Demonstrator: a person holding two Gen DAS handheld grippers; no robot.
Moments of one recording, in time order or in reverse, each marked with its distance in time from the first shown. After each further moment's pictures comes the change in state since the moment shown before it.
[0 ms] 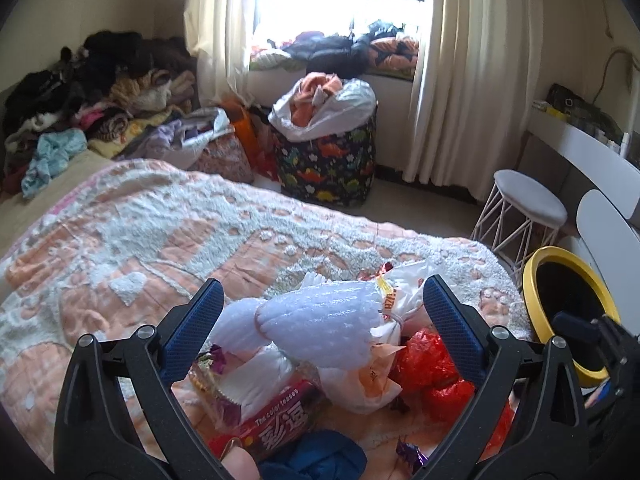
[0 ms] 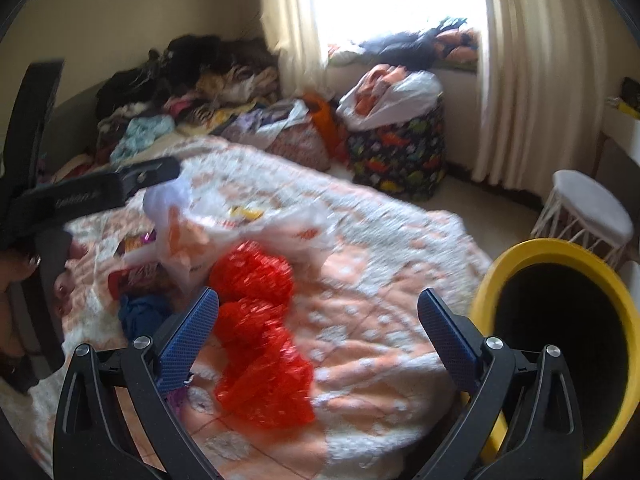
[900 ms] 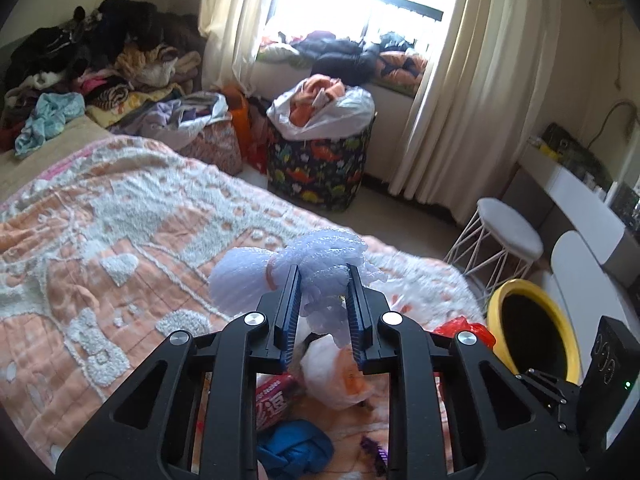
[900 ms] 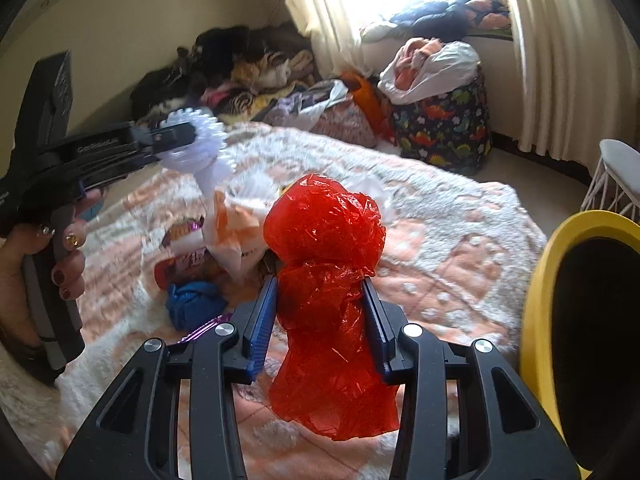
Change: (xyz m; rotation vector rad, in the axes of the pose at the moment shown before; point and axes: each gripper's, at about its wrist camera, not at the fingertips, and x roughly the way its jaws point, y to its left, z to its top) left arm -0.029 0.009 0.016 -0.139 -0.017 -0.081; right arm -0.020 -0.022 0.001 0.093 0.003 0.195
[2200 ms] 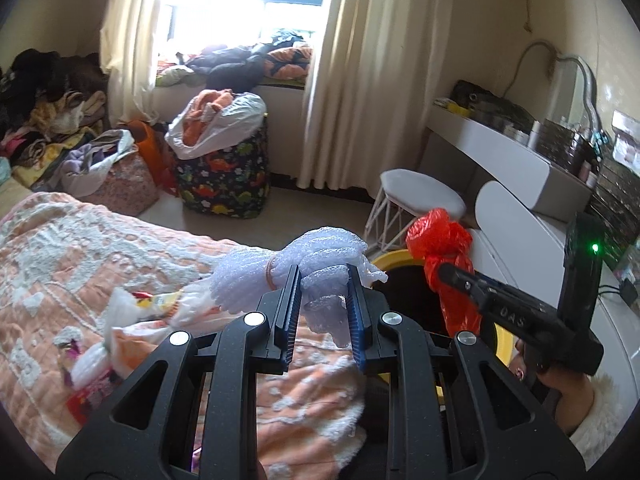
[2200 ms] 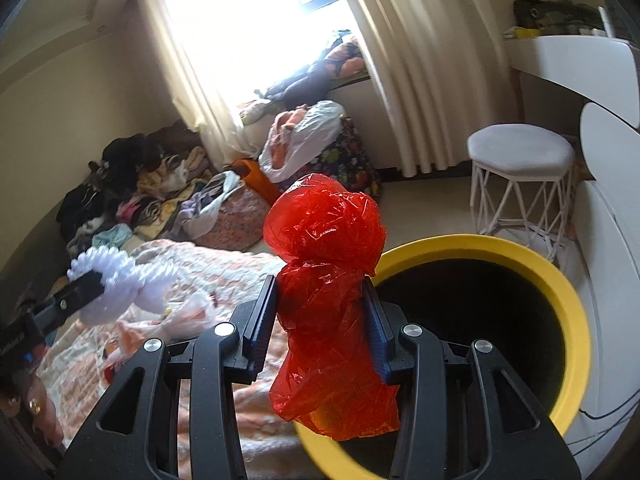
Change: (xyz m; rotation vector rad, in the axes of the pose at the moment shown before) left arm -0.007 -0.162 -0.030 0.239 0.010 -0.224; right arm -0.111 -0.137 0.003 0.289 -0.265 -0.285
